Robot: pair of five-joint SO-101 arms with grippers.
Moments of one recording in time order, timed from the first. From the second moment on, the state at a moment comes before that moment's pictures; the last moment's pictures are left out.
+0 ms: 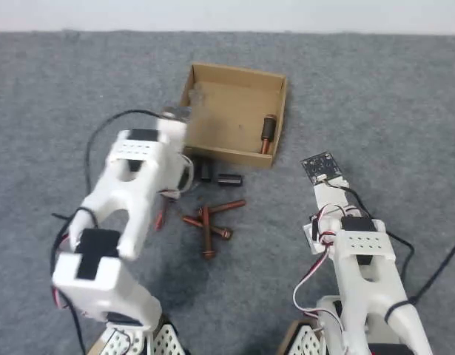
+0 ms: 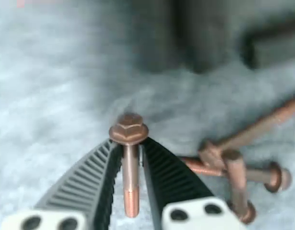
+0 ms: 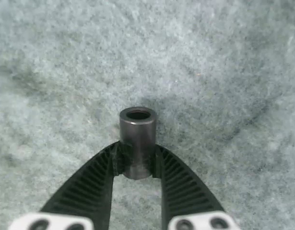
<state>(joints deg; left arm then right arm) -1.1 9.6 23.4 70.6 -1.4 -3.0 -34.9 70.2 45.8 20.3</state>
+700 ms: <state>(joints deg) -4.4 -0.5 38.8 50.0 15.6 -3.0 -34.9 70.2 45.8 20.3</state>
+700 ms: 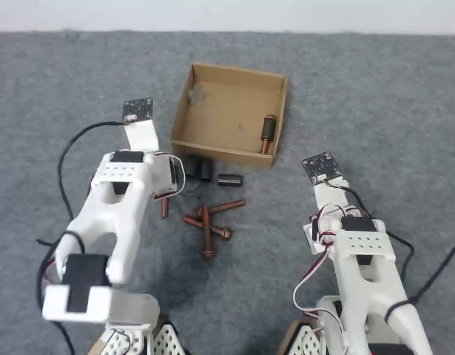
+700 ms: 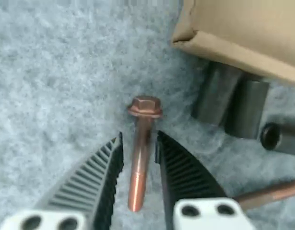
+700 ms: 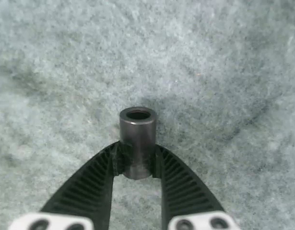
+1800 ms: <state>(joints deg) -1.4 14.3 25.4 55.2 5.5 -3.0 -34.9 70.2 45.8 20.3</state>
